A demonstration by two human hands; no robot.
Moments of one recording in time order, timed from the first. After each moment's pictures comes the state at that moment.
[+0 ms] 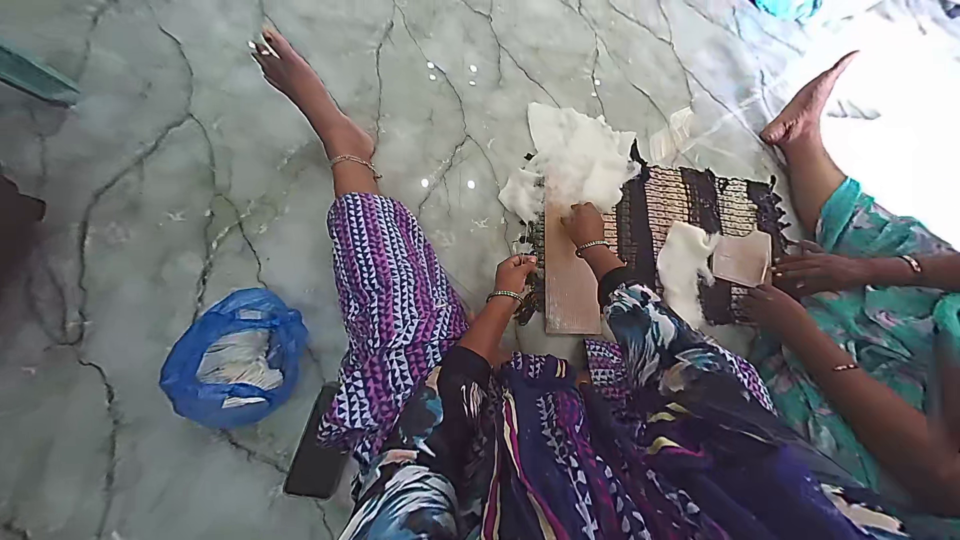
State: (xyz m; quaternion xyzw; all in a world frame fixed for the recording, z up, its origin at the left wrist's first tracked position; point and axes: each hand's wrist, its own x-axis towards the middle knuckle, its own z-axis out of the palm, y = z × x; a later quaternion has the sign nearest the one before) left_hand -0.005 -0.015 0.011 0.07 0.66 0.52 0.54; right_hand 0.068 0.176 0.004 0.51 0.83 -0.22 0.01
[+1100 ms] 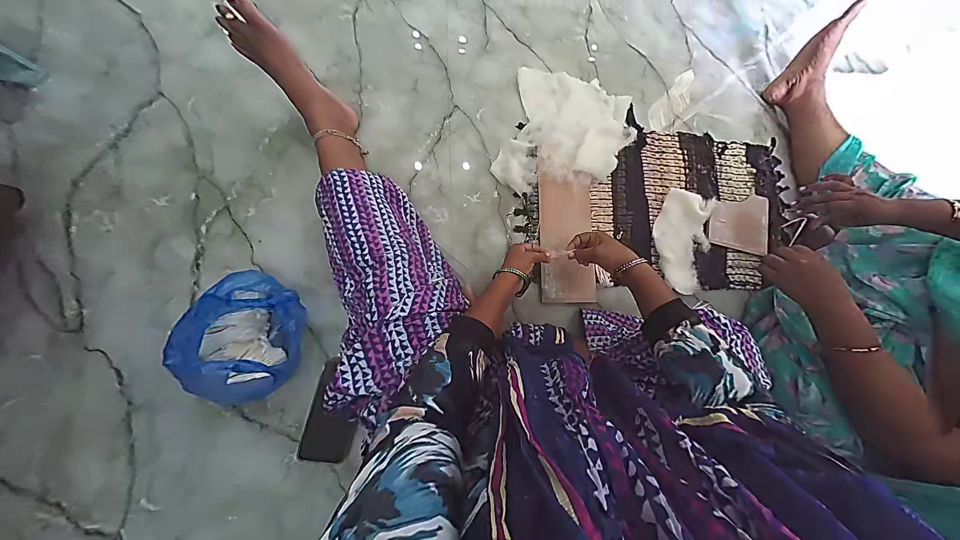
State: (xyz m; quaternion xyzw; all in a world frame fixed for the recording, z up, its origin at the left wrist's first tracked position) left_hand 0.021 -0.016 -0.002 0.13 0.65 0.44 0.61; right_hand 0.175 0.115 0.036 0.40 0.67 -0.62 0.06
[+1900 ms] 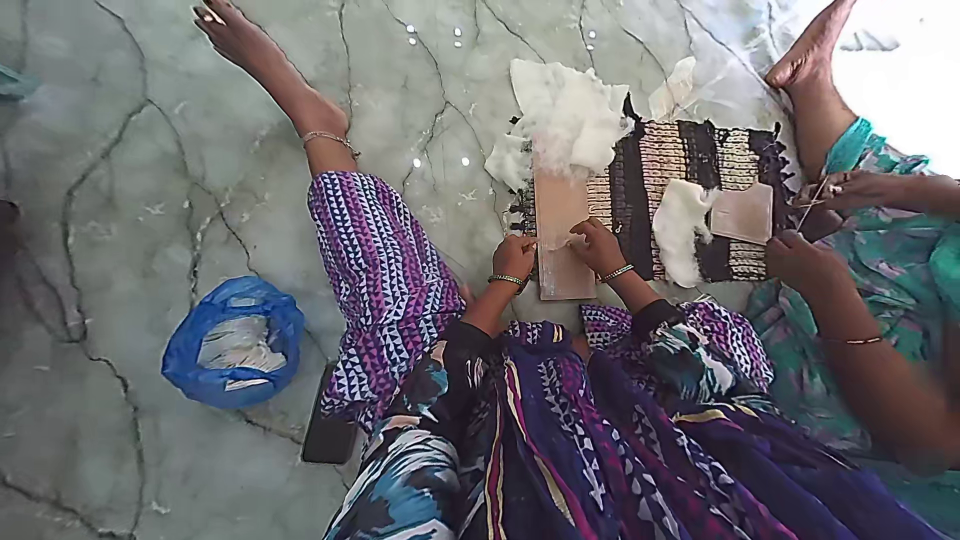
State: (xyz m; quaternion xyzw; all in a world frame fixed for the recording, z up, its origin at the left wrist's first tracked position) left_hand 0.016 -0.018 0.001 0.36 0.78 0.29 0.43; right_hand 0.185 0.117 -0.005 0.37 0.89 -0.28 -0.02
